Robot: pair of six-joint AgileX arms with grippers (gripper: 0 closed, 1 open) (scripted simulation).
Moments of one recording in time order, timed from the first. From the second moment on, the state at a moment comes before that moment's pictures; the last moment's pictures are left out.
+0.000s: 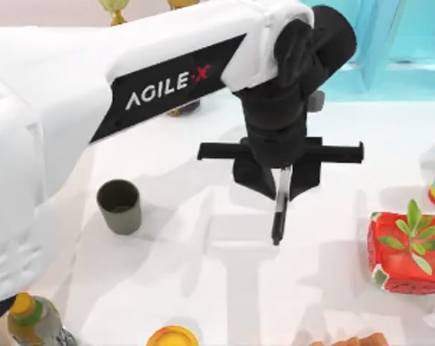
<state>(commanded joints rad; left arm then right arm) -0.83 2.19 1.93 -1.18 0.11 -0.63 0.00 0.00 0.00 0.00 0.00 0.00</state>
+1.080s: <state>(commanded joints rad) -0.71 1.68 1.26 -0.51 0.00 -0.42 0.00 0.00 0.00 0.00 0.00 0.00</state>
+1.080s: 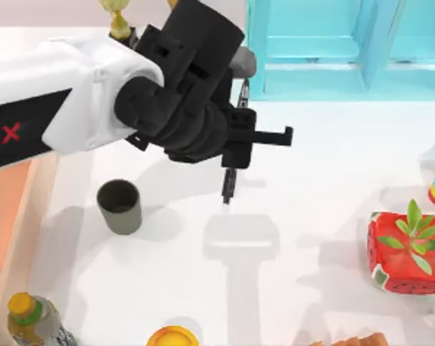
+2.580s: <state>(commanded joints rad) -0.46 0.86 0.16 0.75 -0.09 0.01 0.00 0.00 0.00 0.00 0.00 0.00</state>
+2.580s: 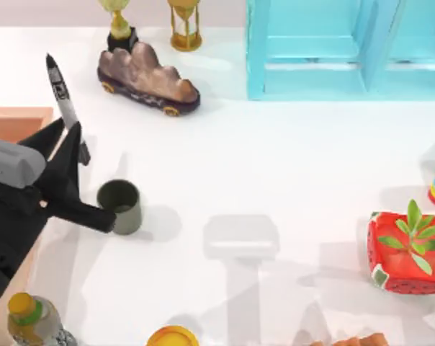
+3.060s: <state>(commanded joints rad) -0.44 1.19 0.21 1.03 -0.07 0.01 0.00 0.00 0.00 0.00 0.00 0.00</state>
